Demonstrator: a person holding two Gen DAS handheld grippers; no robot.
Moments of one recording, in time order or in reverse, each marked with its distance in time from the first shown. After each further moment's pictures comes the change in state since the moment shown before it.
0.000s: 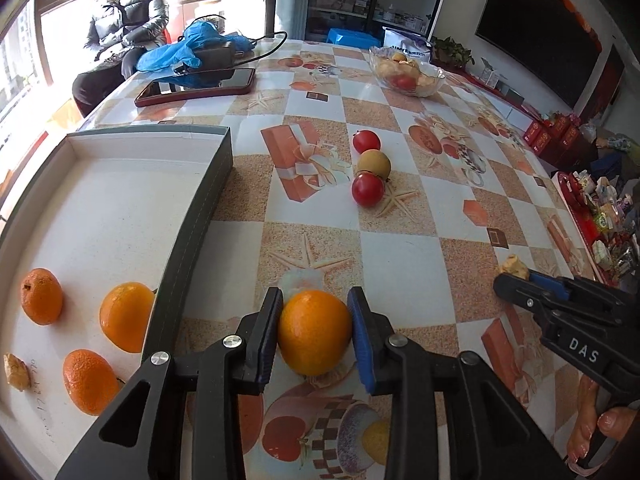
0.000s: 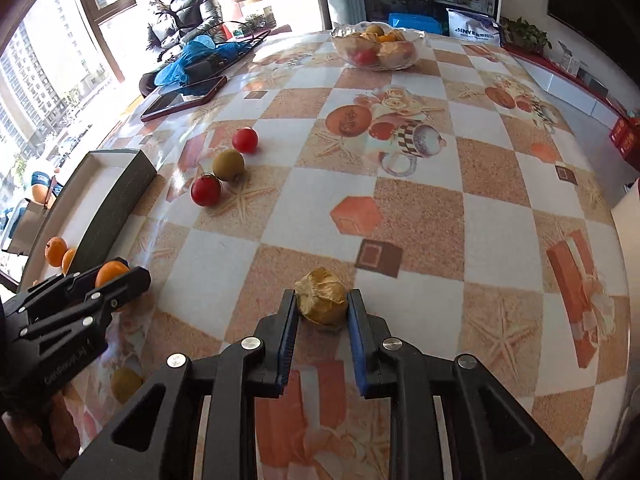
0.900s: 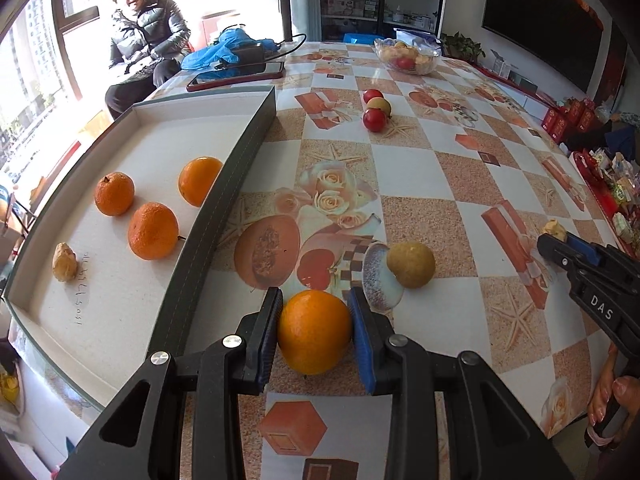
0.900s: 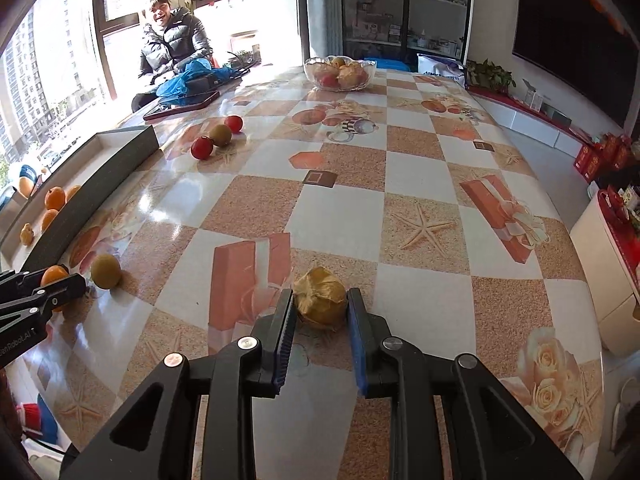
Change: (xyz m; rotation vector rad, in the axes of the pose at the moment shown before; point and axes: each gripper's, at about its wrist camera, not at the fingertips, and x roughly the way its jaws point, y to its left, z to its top) left arm -0.046 -0.006 -0.087 0.044 -0.040 0.142; right arm -0.039 -0.009 -0.088 -0.042 -0.197 -0.123
